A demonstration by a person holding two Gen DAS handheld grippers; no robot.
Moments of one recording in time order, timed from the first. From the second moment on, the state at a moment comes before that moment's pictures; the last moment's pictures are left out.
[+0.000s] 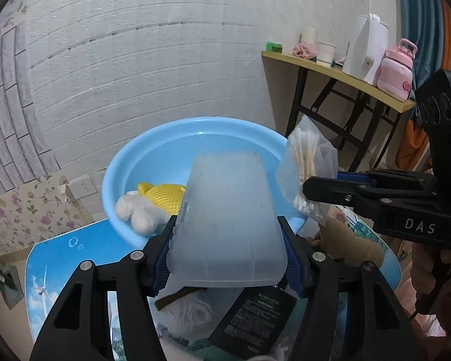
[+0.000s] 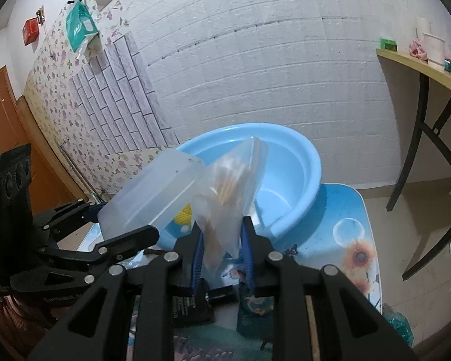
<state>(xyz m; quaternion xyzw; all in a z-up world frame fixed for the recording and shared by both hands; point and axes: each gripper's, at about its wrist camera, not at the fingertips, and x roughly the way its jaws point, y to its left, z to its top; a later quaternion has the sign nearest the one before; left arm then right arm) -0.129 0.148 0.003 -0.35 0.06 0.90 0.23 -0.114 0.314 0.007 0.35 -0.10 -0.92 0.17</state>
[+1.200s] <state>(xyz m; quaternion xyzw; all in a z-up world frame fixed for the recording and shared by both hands) -0.069 0.087 -0.003 -0.34 0.03 0.92 0.17 -0.083 0.293 -0.012 0.36 -0.10 -0.92 0.12</state>
